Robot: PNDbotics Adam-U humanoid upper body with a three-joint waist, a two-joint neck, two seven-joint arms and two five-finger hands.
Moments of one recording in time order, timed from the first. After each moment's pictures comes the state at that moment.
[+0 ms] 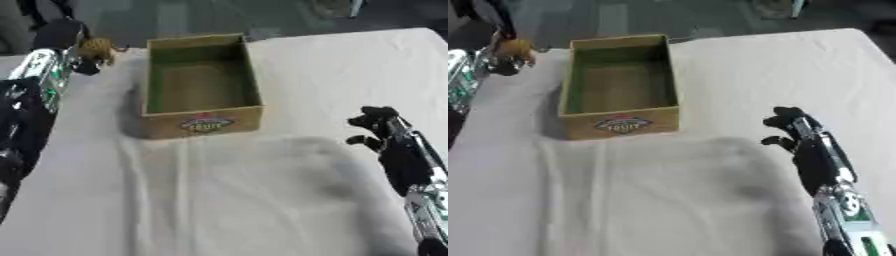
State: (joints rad) left arm -1.09 0.52 0.00 -0.78 -1.21 0.05 -0.06; right arm -0.38 -0.18 0.04 -1.47 -0.29 -0.10 0.15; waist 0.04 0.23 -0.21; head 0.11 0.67
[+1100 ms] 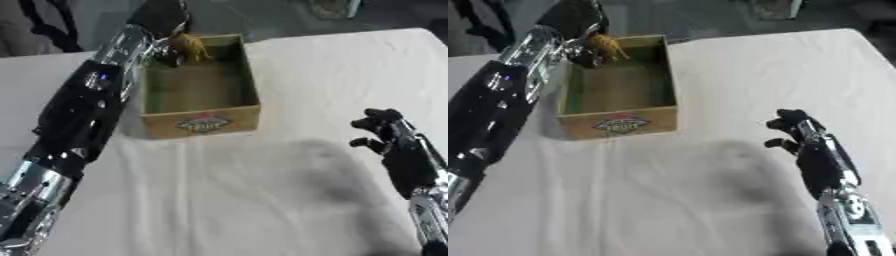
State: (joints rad) left arm -1.10 0.32 -0.15 -0.90 -1.40 -0.13 -0.10; right arm -0.38 -0.17 0.05 -1.47 -0.29 -0.10 0.17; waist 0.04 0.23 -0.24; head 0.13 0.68
